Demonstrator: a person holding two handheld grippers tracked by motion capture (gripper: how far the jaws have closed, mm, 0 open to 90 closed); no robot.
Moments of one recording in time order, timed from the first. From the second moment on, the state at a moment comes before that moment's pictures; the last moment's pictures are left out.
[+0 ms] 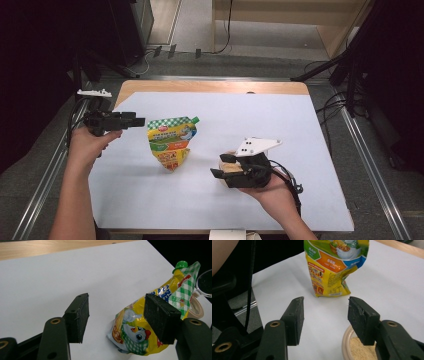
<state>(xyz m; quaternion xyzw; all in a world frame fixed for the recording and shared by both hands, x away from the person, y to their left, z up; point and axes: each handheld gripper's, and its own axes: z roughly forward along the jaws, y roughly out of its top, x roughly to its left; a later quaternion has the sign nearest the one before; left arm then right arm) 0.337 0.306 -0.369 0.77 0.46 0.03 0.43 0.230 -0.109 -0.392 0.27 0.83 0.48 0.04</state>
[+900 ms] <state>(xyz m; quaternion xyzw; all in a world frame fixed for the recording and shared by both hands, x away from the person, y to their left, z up) 0.342 0.291 -0.386 0.79 0.45 0.00 0.41 0.244 -0.179 -0.345 0.32 0.80 0.50 0.09</state>
